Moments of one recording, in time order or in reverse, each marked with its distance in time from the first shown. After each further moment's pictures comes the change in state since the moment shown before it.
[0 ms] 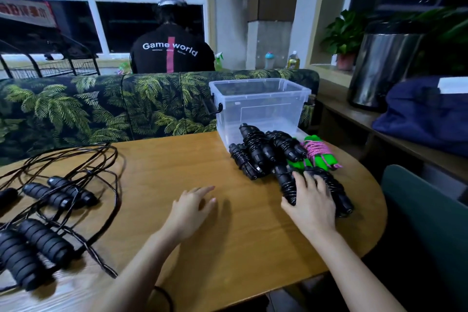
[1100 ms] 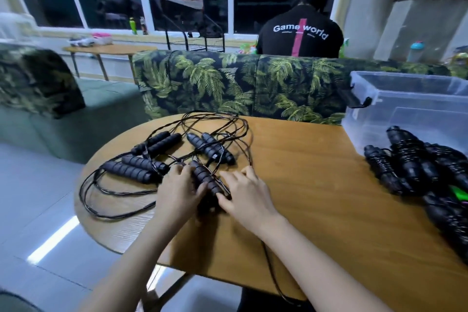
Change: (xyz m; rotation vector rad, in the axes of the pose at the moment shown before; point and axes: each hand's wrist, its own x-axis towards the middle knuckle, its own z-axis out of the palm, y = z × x) left_hand -0.165 -0.156 -0.132 0.218 0.479 -0.569; right_hand -0.094 -0.332 -0.001 0.374 -0.198 -0.946
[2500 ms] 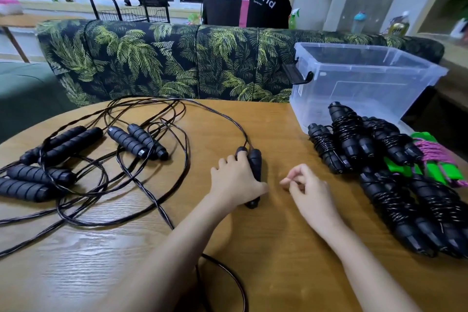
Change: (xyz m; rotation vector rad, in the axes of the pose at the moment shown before) left_hand 0.013 0.214 0.098 0.007 -0.426 0.259; right_hand -0.100 0.203 -0.030 0.442 0.213 0.604
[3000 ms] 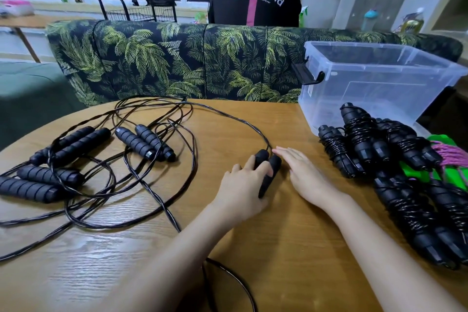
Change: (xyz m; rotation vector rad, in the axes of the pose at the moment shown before) left_hand -0.008 -0.014 0.003 0.144 -0.037 0.308; right_hand 0.070 0.007 0.013 -0.348 -0.286 -0.223
